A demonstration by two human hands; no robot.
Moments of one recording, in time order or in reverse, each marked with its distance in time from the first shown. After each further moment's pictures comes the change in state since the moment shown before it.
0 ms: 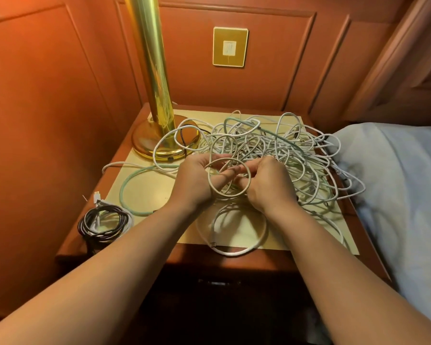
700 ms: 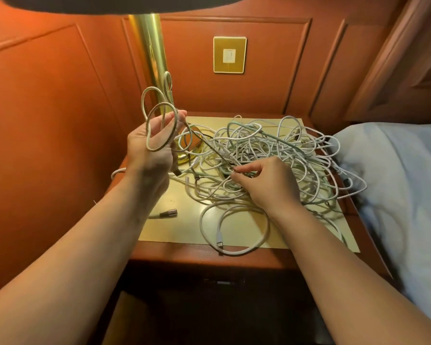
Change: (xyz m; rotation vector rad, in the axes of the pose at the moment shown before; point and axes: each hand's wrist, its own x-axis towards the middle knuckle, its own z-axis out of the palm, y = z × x) left_hand 0.013 0.044 -0.059 -0.432 0.267 0.052; right_hand -0.007 -0.004 -0.009 -0.015 0.070 -0.017
